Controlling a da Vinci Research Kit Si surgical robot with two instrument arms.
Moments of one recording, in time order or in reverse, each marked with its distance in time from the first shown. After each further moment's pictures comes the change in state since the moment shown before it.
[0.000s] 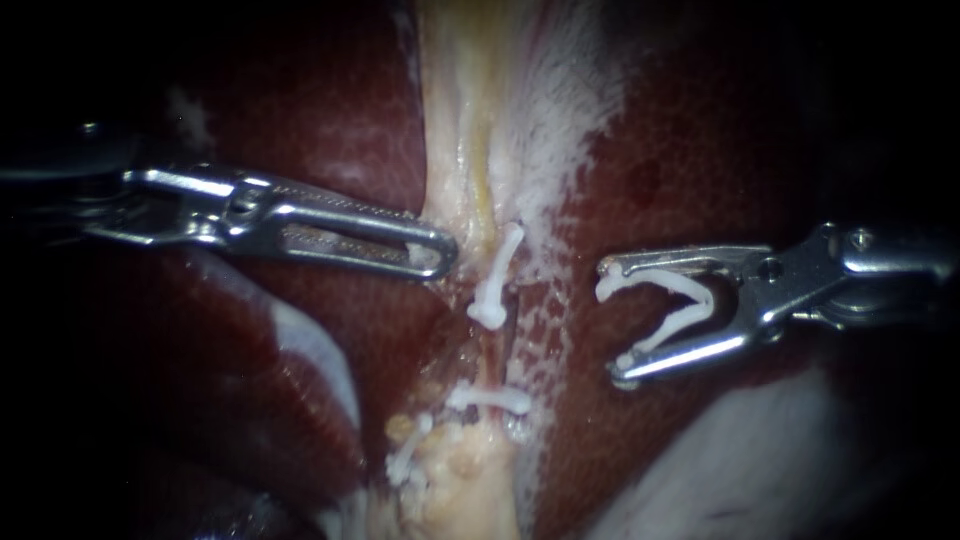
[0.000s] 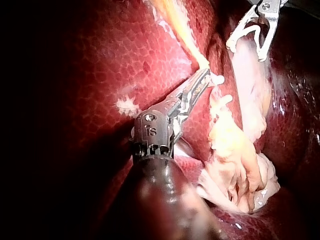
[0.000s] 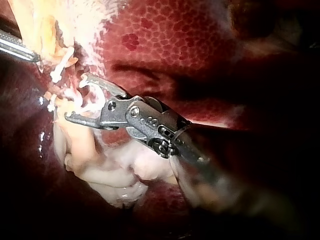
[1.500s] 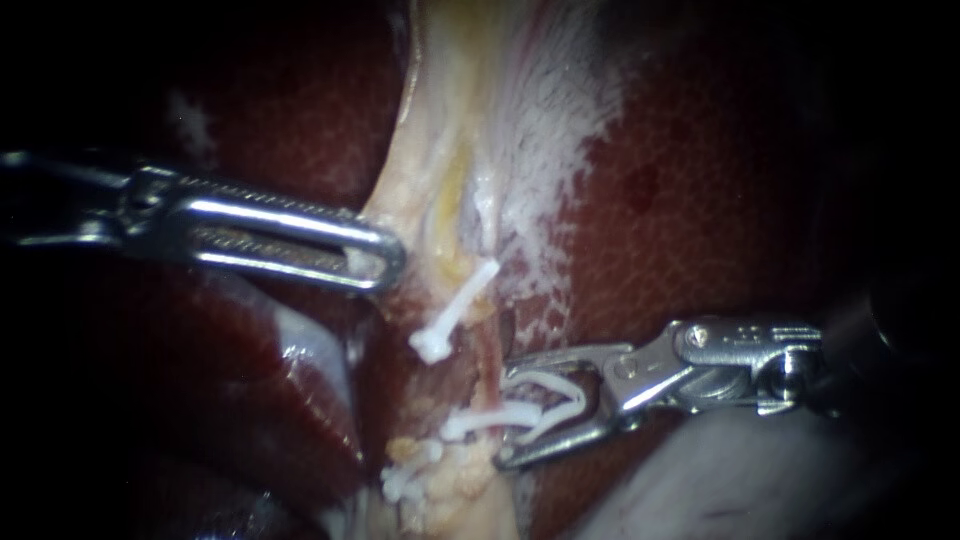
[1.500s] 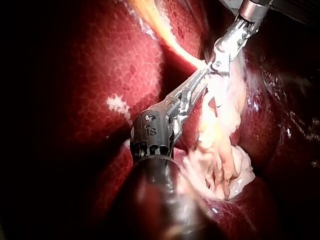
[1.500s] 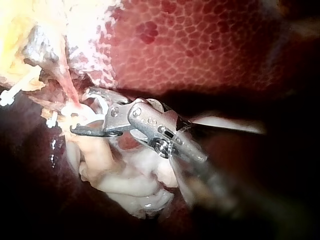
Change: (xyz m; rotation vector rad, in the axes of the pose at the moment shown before) right arm -0.008 0.001 0.012 0.088 -0.043 0.064; left arm -0.005 -0.010 -0.007 0.009 -0.018 0.001
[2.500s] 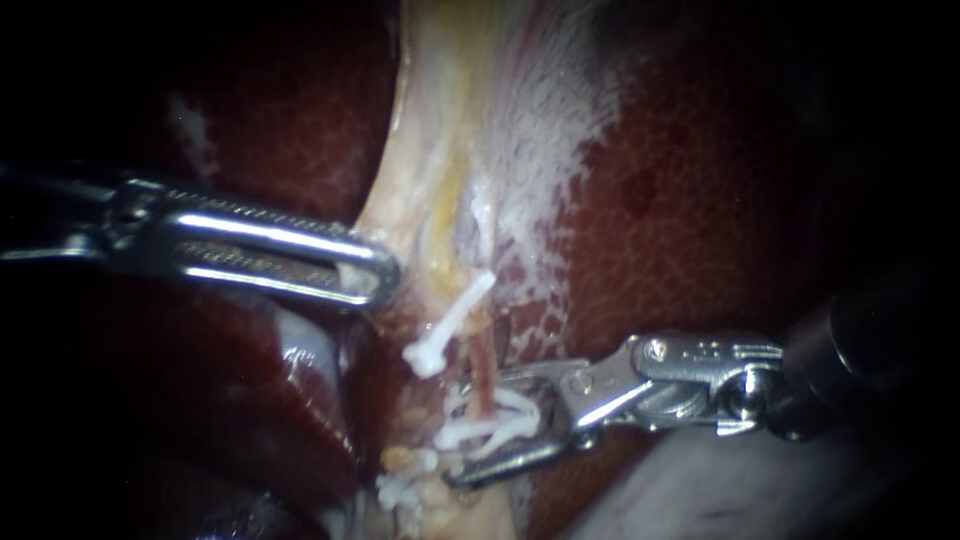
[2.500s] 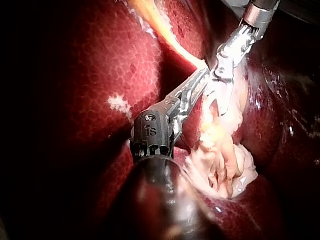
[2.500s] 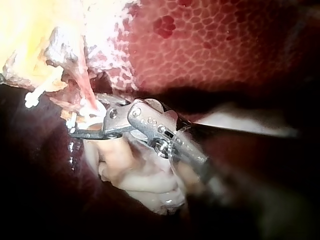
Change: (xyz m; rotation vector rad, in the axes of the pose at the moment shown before) right arm 0.003 -0.002 0.003 0.029 0.071 0.035; left arm 0.000 0.002 0.000 0.011 0.005 0.010
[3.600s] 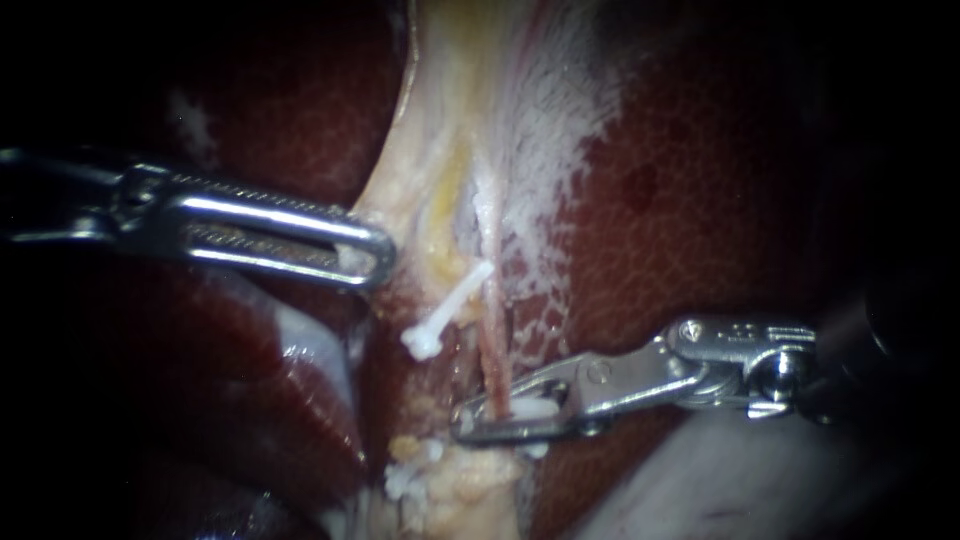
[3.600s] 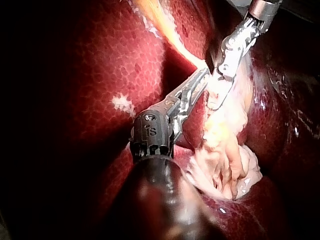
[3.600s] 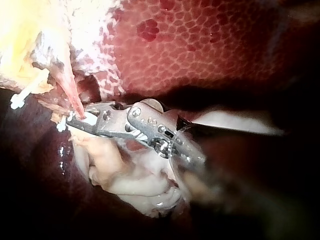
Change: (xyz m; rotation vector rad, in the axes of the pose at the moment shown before) right arm -0.002 0.001 -0.002 0.004 -0.029 0.005; left arm 0.000 0.001 0.000 -0.004 -0.003 0.000
